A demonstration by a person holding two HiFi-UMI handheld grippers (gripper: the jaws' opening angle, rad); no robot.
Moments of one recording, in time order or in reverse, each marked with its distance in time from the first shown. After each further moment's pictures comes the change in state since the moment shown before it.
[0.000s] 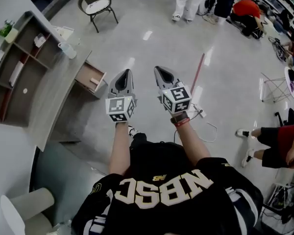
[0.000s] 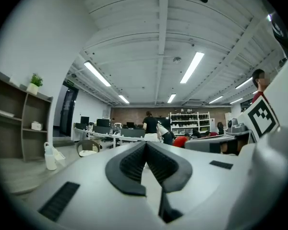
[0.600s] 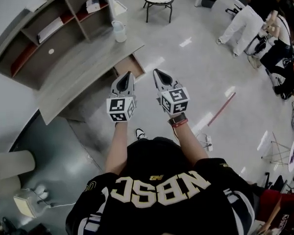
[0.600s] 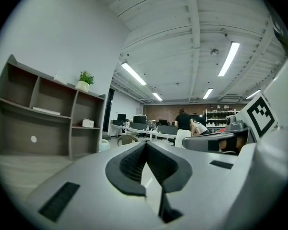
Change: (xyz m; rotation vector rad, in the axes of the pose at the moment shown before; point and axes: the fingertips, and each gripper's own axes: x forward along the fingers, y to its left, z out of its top) left arm -0.062 0.300 -0.026 -0.058 0.021 0.400; right arm 0.261 0.204 -0.030 -0.069 0.120 0.412
